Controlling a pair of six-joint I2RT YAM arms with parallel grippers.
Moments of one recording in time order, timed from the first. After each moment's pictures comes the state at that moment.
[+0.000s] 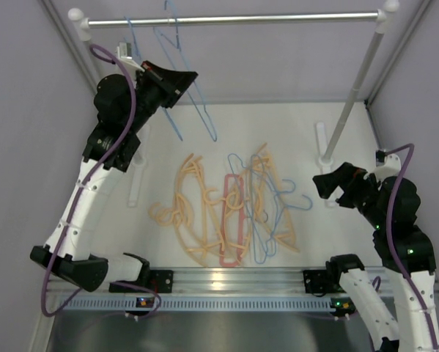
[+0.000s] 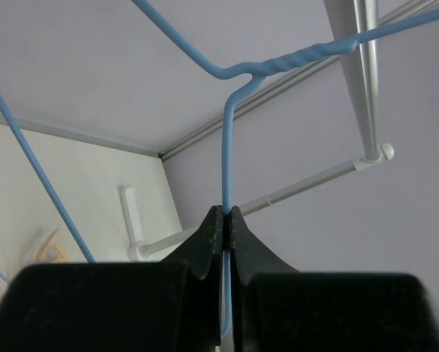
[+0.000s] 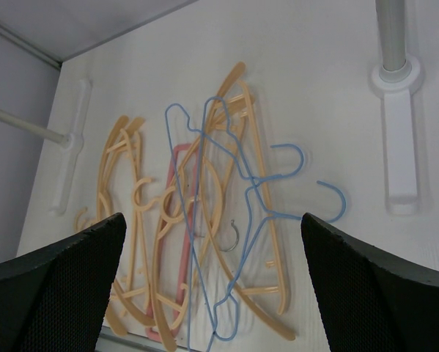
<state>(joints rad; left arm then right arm) -0.39 1.31 1.66 -0.23 0.14 -0.99 0.12 0.51 0.98 -0.80 -0.14 0.49</state>
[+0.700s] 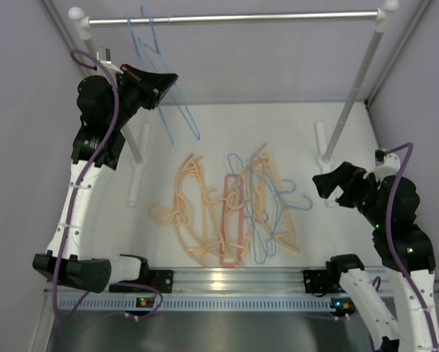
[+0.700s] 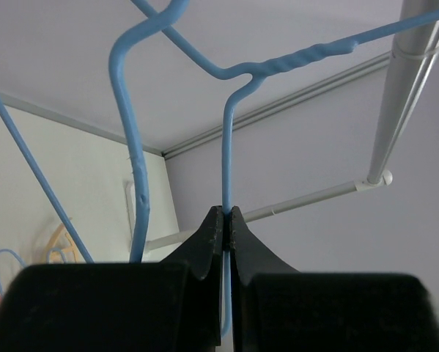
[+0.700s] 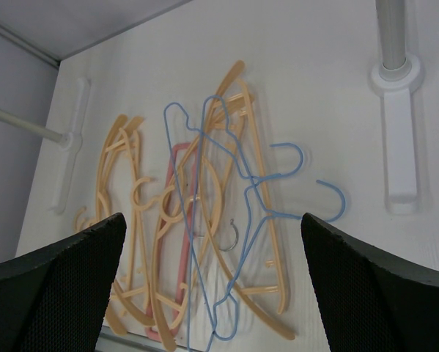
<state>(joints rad) -0.18 1.29 1.61 -0.23 0.33 -1.10 0.12 0.52 0.98 -0.80 -0.14 0.49</state>
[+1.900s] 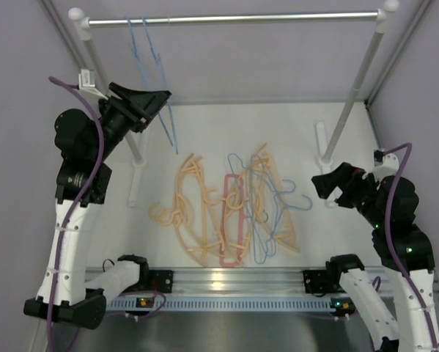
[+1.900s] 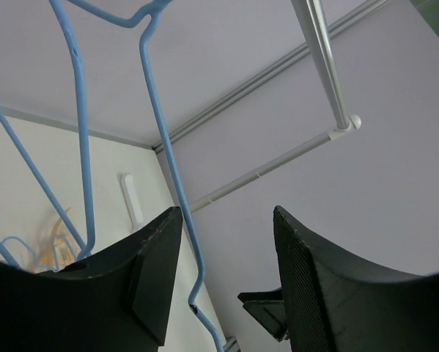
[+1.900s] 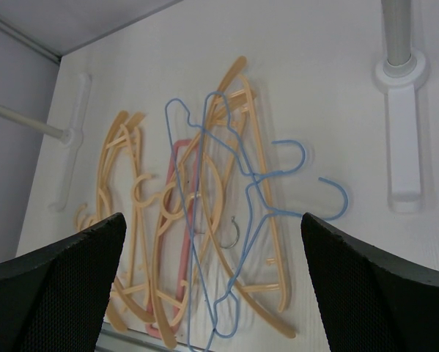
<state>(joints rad) -0.14 1.04 1.43 -0.20 0.41 -1.05 0.12 0.52 0.98 -0.80 -0.15 0.49</state>
